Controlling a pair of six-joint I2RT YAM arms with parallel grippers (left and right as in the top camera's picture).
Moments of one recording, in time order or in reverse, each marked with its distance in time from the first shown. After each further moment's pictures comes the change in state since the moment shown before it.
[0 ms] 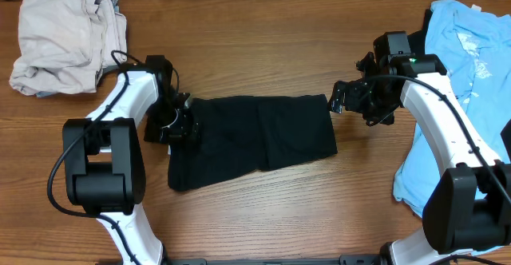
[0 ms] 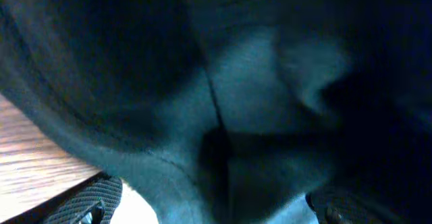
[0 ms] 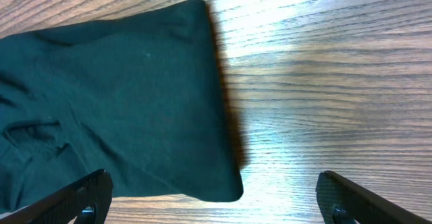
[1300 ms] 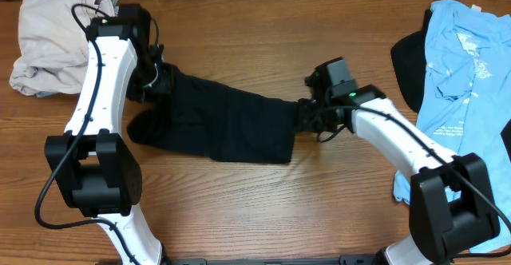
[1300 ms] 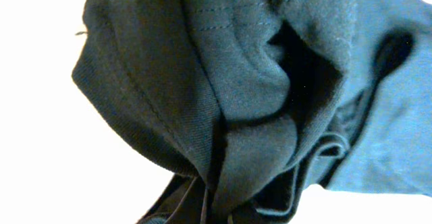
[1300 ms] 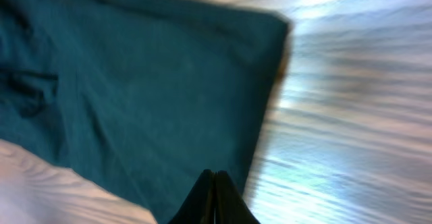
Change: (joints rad) left arm 0.033 -0.010 0.482 -0.288 -0.105 -0.106; right arm 0.291 0.000 -0.249 0.470 -0.082 0.230
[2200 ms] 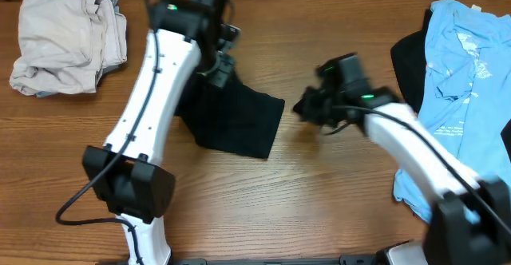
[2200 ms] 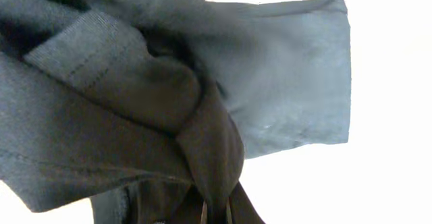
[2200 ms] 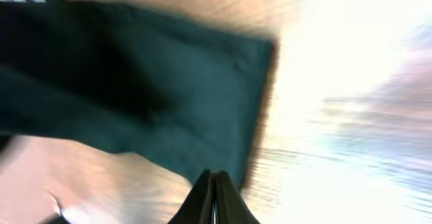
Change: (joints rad) left arm -0.355 0.007 0.282 -0.120 -0.052 0.158; right arm -0.084 -0.147 0.011 0.019 -0.114 0.176
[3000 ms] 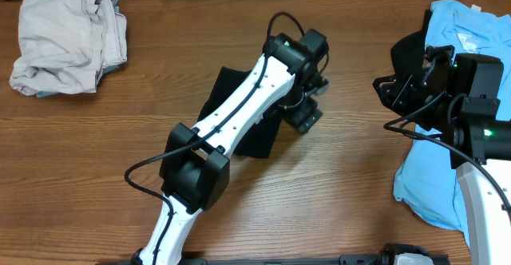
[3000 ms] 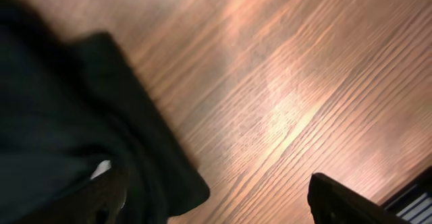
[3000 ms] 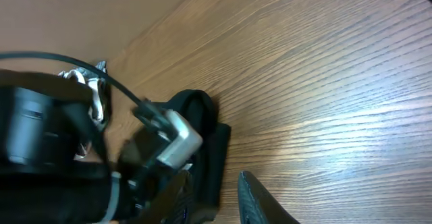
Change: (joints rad) left arm -0.333 0.246 0.083 0.064 0.176 -0.025; right arm -0.384 -0.391 0.061 -0.238 -0.013 -0.167
